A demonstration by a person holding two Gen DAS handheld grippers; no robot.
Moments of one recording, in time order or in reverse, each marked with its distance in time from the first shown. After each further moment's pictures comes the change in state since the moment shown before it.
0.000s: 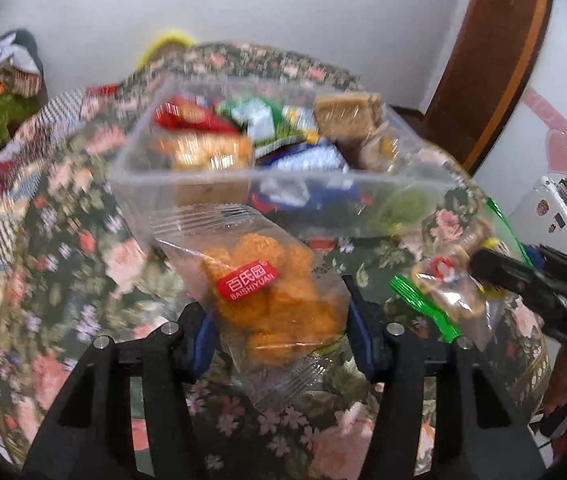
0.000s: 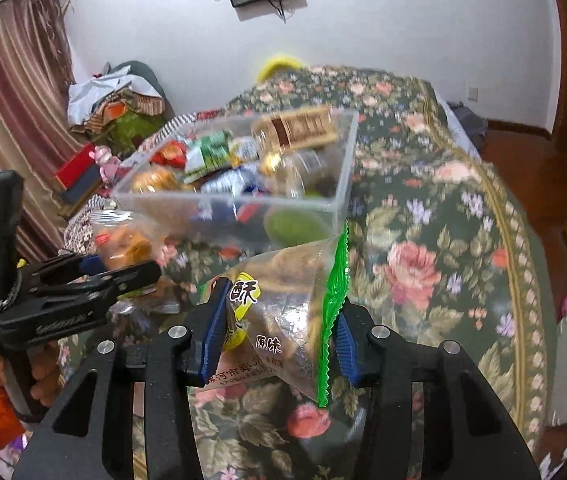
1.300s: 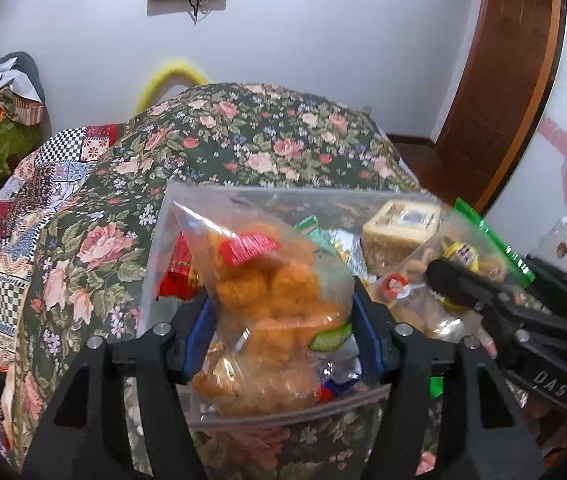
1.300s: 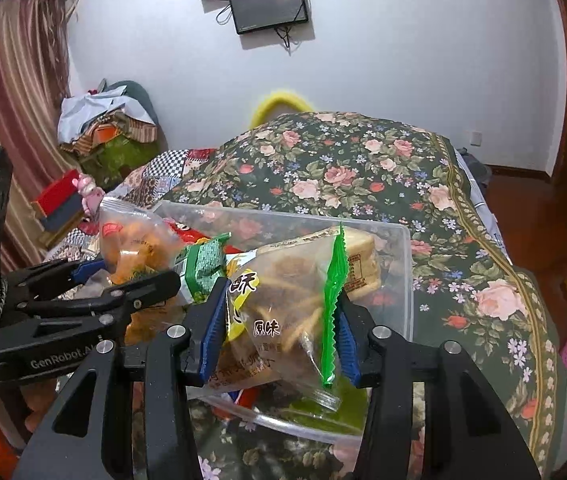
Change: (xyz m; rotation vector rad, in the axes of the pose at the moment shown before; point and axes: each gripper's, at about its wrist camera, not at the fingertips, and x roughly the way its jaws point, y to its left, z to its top) left arm 0.050 0.031 0.102 0.006 -0.066 0.035; right arm 0.070 0.021 0.086 -0.051 -0.100 -0.055
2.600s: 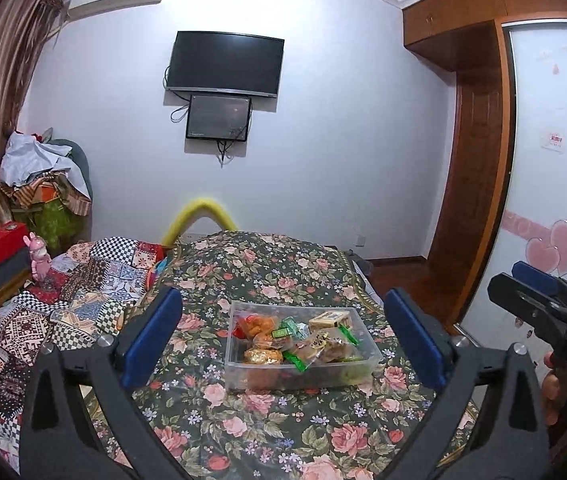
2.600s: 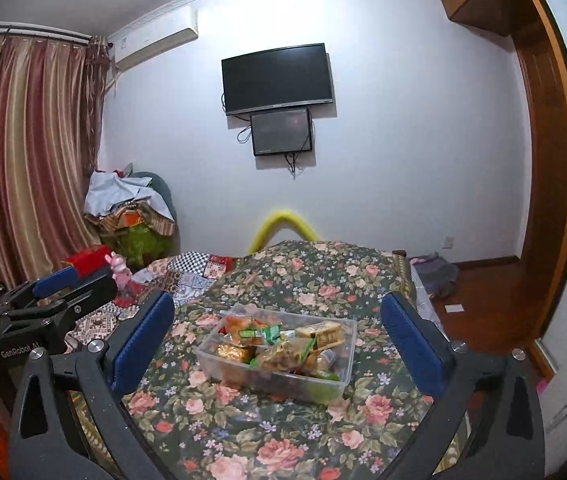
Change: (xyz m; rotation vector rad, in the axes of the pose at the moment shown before) left arm -0.293 -0.029 -0.057 -0.029 -0.525 0.042; right arm -0.230 0.067 -0.003 -0.069 -0.396 -0.063
